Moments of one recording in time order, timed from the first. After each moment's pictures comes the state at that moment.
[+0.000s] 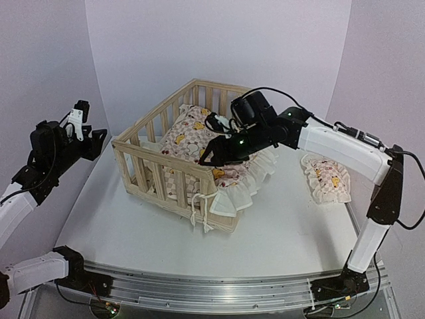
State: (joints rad) left arm -0.29 0.80 0.83 -0.14 -0.06 0.12; right arm 0.87 1.79 1.79 -0.72 -0.29 0.40
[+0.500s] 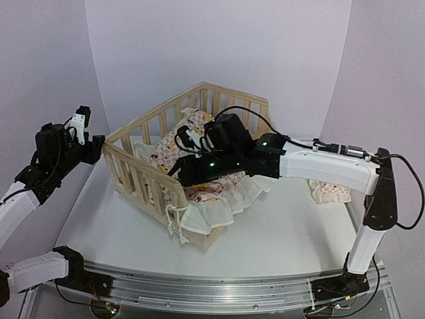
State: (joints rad) left arm -0.28 0.82 0.81 -0.18 -0.16 0.13; right arm 1.08 1.85 1.68 -0.38 -0.22 0.53
